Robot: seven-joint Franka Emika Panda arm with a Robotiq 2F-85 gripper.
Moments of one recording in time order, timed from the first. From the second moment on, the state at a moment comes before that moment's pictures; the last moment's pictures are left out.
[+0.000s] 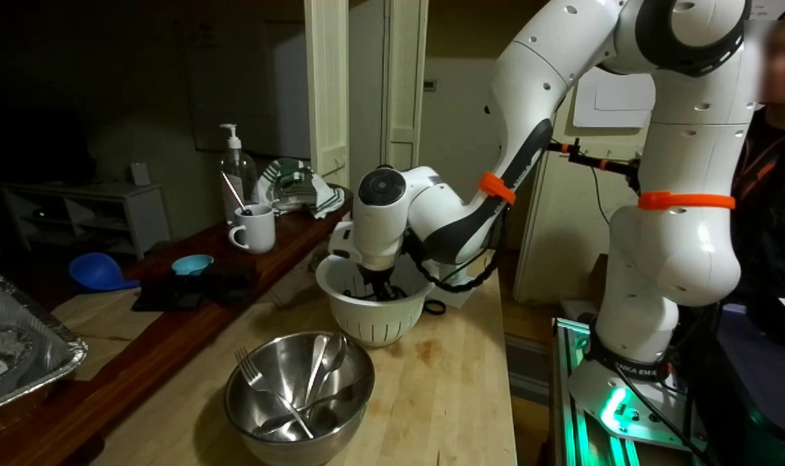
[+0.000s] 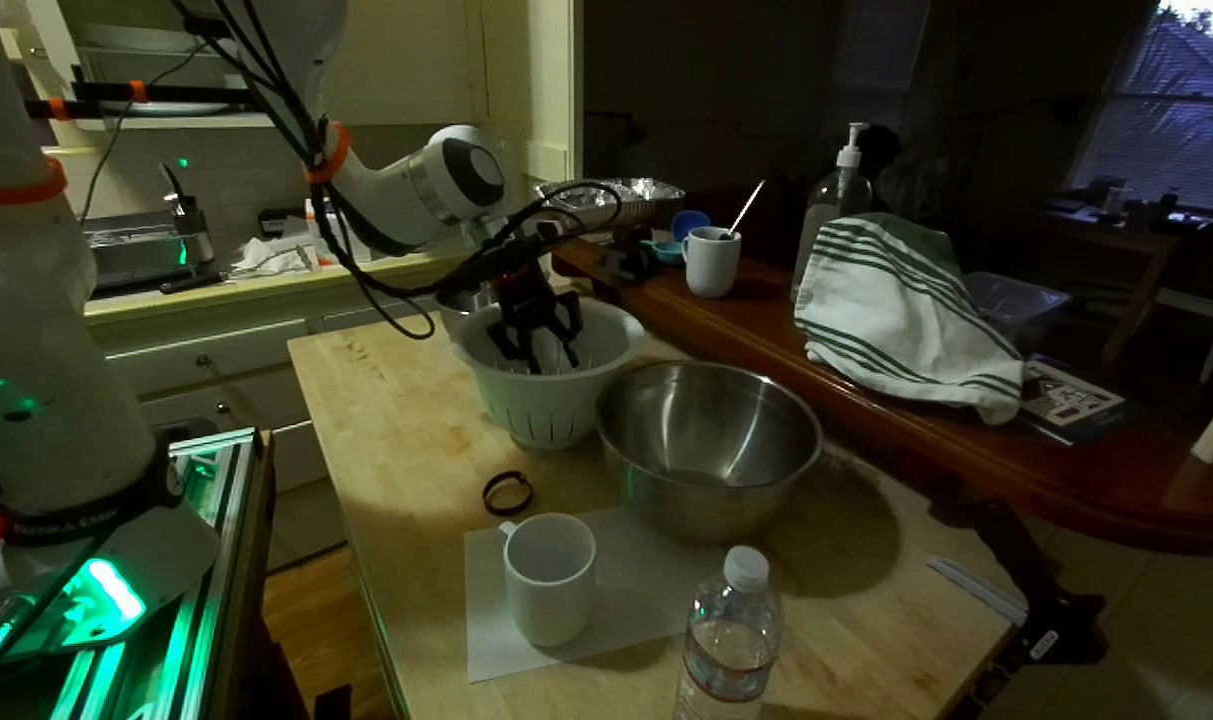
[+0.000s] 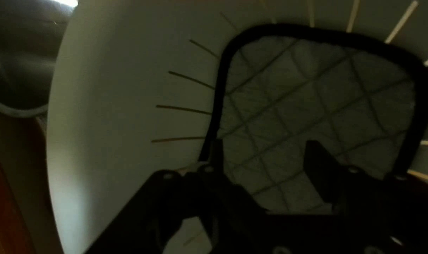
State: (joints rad) arm 0.14 0.05 0.11 -2.45 -0.94 2.43 -0.02
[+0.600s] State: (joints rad) arm 0.12 0.06 0.09 -2.39 -0.97 2.48 0.00
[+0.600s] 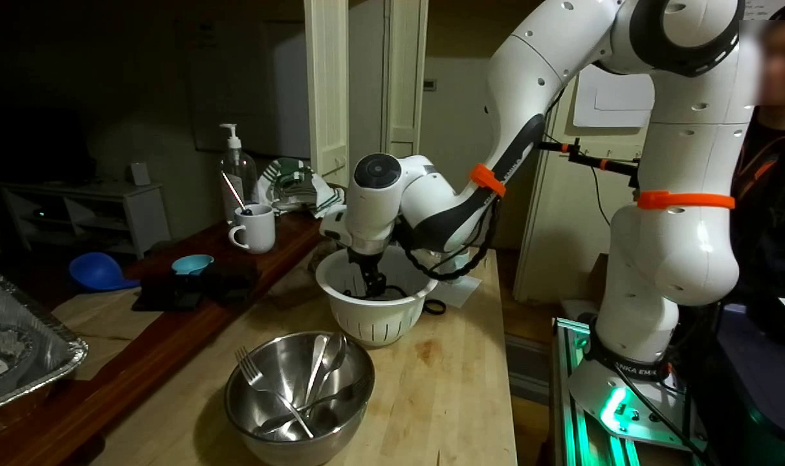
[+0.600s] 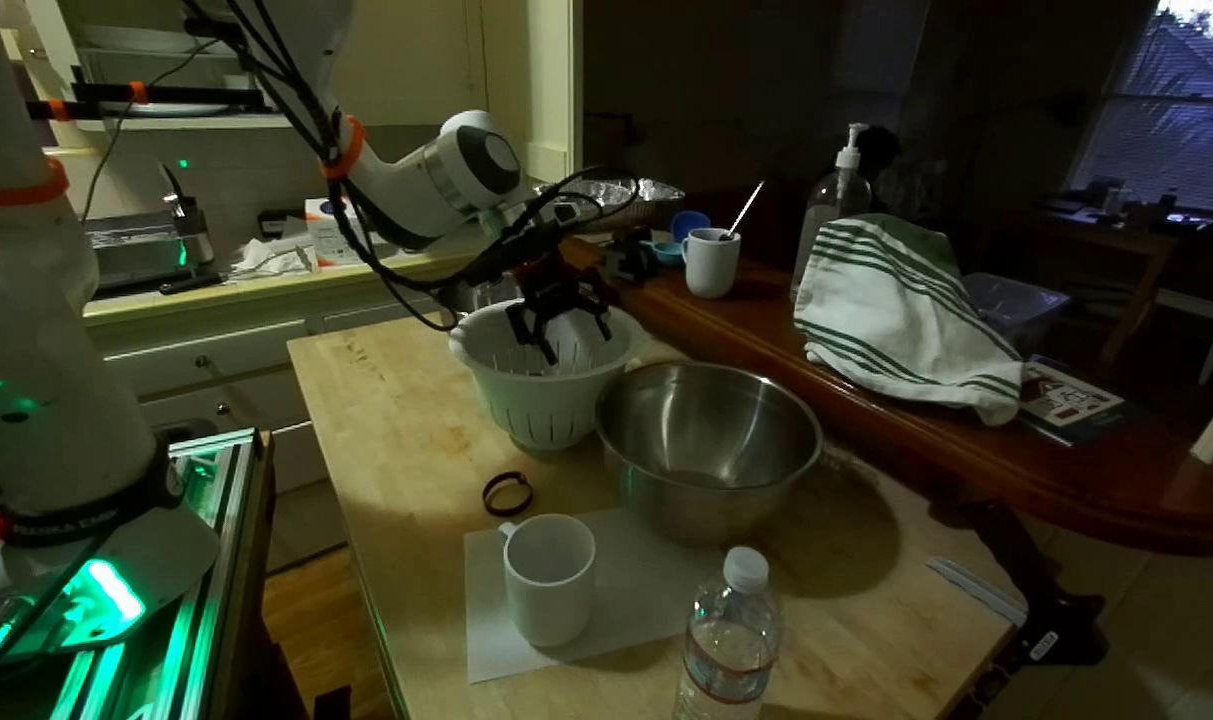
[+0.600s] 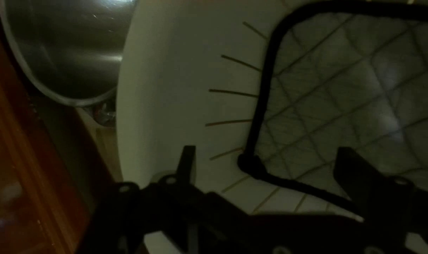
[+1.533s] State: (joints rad) arm 0.11 0.17 0.09 -2.33 -1.04 2.48 0.09
